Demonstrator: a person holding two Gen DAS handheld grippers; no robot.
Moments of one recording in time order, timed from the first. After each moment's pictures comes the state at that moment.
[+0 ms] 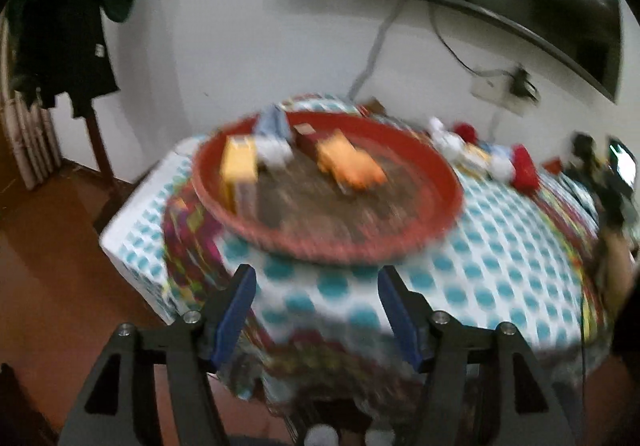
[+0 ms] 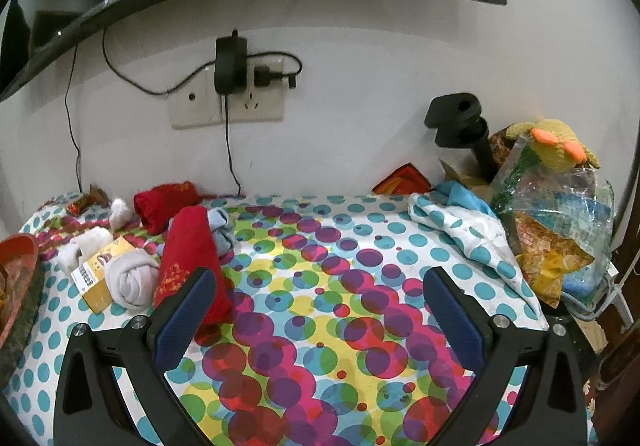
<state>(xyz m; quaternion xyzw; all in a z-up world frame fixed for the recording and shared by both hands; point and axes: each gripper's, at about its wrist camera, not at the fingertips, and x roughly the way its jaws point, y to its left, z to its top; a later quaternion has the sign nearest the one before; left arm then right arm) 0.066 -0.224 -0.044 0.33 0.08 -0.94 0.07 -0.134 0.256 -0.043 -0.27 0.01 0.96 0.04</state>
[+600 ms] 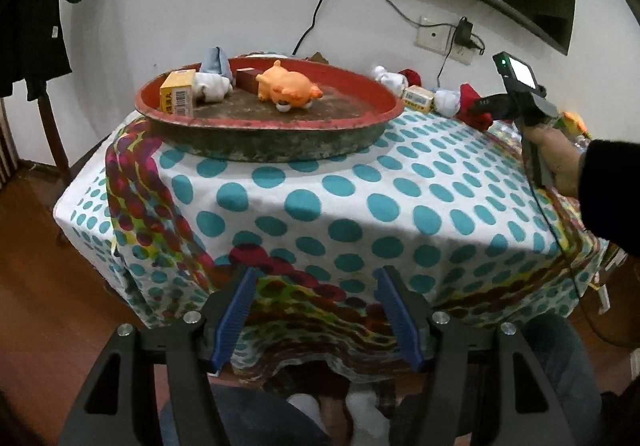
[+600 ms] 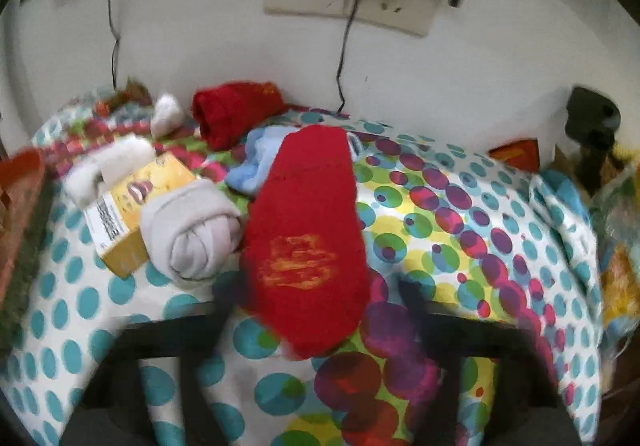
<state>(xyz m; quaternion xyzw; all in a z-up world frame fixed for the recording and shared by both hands) 0.100 -0.193 -0.093 0.35 0.07 -0.93 -0.02 -0.190 0.179 -0.074 -0.39 -0.04 0.92 -0.04</state>
